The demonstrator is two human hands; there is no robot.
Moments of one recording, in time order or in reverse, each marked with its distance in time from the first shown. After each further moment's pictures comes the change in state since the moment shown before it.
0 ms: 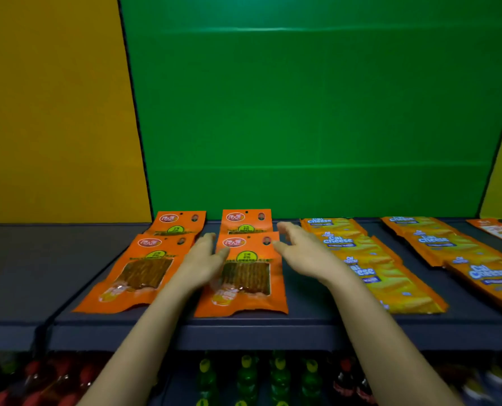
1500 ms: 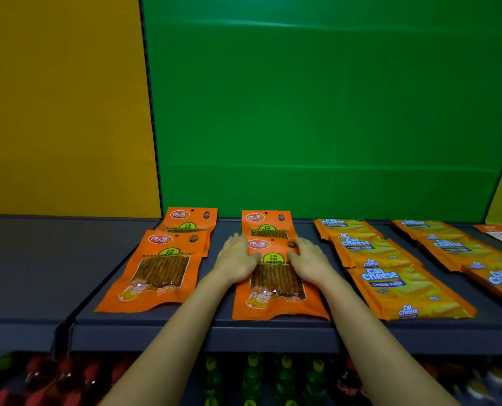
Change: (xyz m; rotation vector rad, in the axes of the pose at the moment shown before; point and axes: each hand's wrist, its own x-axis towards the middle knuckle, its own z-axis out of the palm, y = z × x) left_hand 0.043 -0.020 0.028 0.110 -0.108 0.108; right_hand 0.035 0.018 0.050 -0.168 0.058 0.212
